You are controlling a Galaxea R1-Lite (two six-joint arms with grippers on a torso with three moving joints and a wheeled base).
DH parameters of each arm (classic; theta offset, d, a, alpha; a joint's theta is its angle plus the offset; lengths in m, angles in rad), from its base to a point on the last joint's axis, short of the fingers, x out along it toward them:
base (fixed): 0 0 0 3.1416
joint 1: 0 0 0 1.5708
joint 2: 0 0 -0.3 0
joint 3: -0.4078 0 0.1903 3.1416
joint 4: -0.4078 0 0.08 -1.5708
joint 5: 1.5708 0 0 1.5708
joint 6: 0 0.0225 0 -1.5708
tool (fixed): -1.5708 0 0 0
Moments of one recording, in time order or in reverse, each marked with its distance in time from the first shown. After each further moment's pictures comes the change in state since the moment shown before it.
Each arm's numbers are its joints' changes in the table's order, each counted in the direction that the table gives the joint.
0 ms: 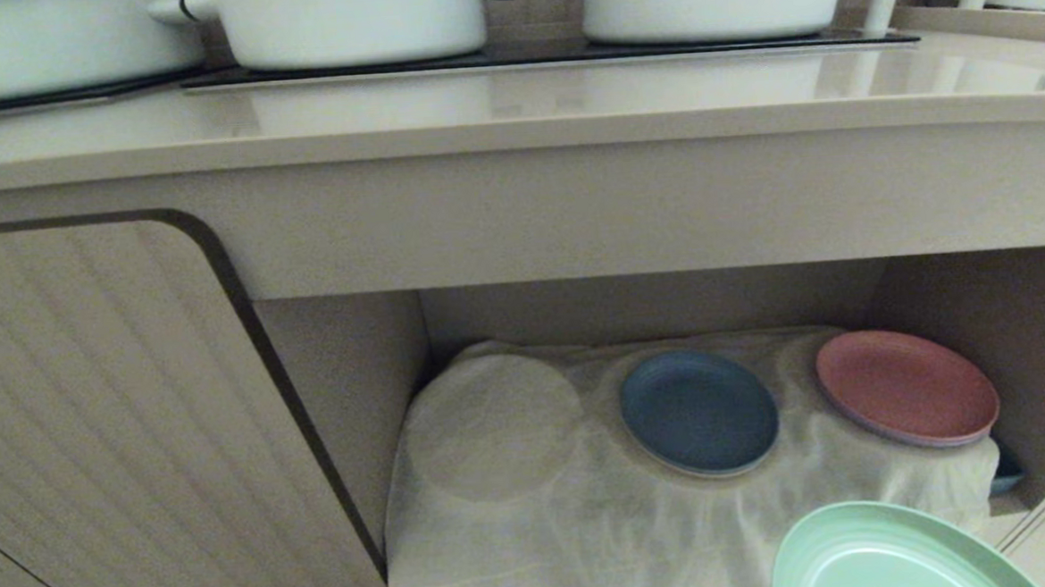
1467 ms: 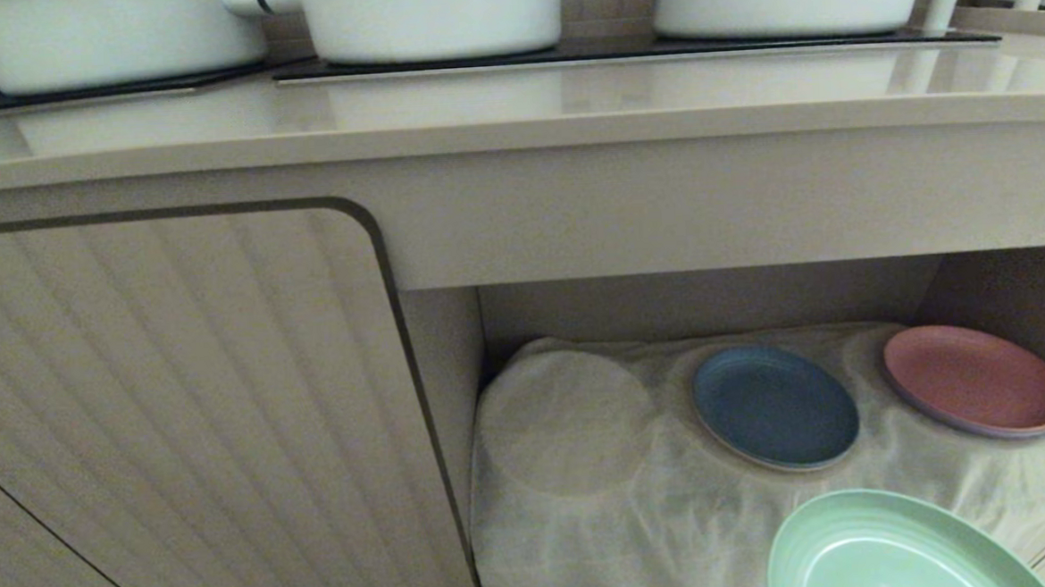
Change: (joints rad) left arm 0.000 0.000 0.000 0.001 0.000 -0.001; right arm 0.000 0.001 -0.031 0.009 0.008 -0.043
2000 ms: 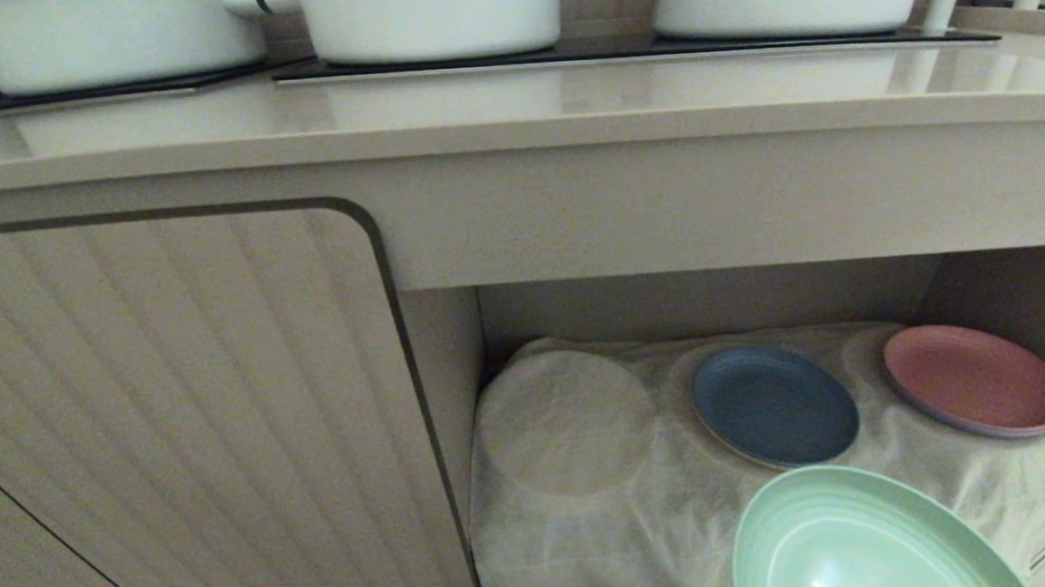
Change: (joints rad) left arm 0.000 0.000 -0.001 0.000 0.000 0.000; right arm 0.000 0.017 -0.009 0.093 0.130 -0.120
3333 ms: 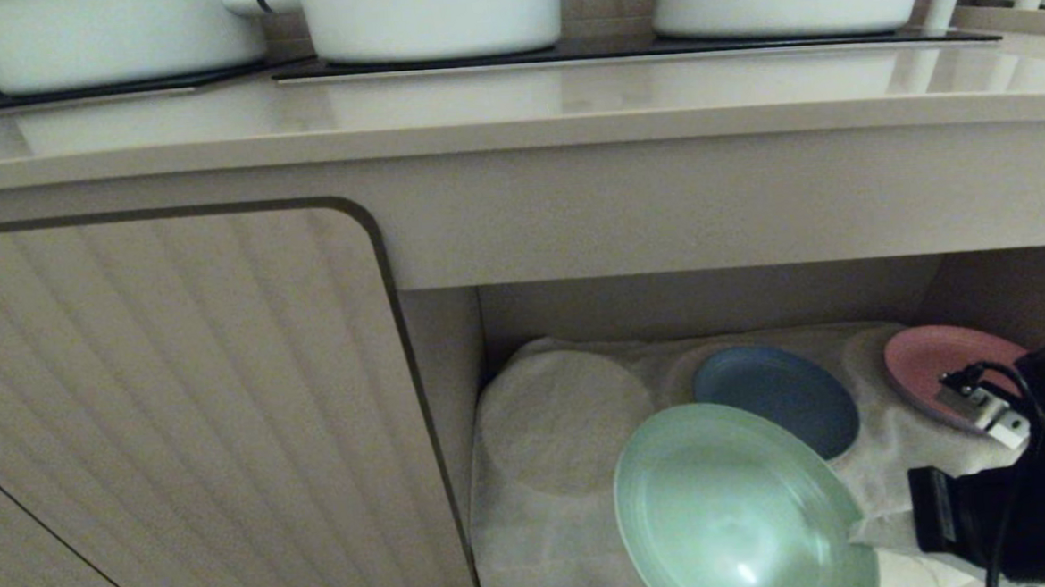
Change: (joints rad) left arm 0.000 0.000 0.000 0.000 0.000 0.000; right arm -0.050 0.494 -0.059 0.429 0.077 -0.070
